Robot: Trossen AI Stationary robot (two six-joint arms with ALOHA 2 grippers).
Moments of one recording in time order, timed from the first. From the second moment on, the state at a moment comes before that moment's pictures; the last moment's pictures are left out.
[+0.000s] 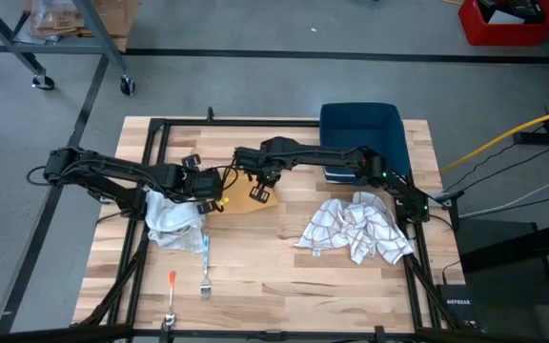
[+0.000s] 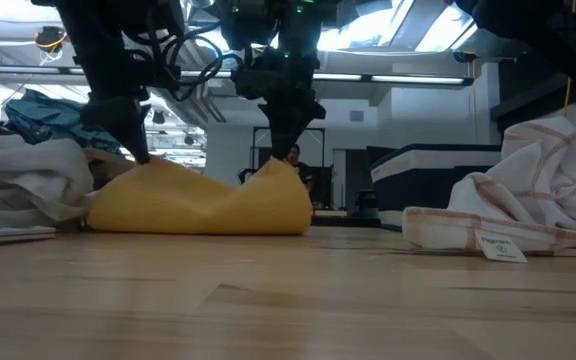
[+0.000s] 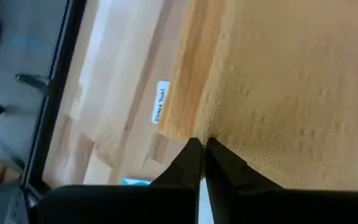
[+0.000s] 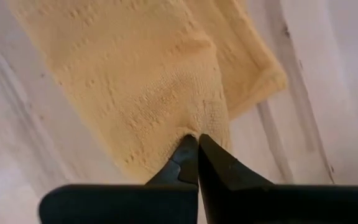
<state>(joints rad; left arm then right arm) -0.03 1.23 0.81 -0.86 -0.58 -0.23 -0.12 2.33 2.26 -1.29 0.09 0.26</state>
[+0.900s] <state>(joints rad) -0.25 1.12 0.81 -0.91 -0.76 -0.50 -0.07 2.28 2.36 -1.30 0.19 0.24</state>
